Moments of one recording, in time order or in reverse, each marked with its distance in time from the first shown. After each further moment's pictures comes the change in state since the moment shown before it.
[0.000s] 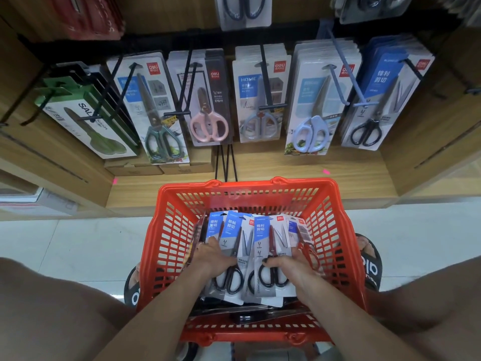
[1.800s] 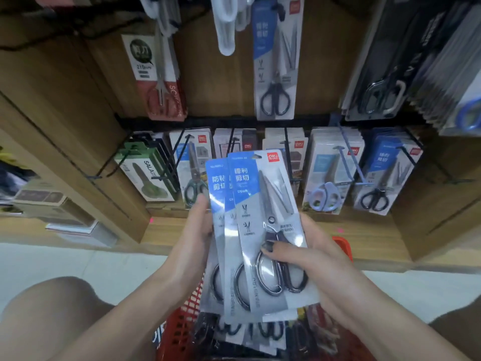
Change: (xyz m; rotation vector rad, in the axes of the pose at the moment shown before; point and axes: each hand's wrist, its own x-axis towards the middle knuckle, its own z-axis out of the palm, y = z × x) left_hand -0.178 0.041 -0.144 -1.102 0.148 0.634; right_hand -0.208 -0.176 0.013 -0.110 -0.540 -0.642
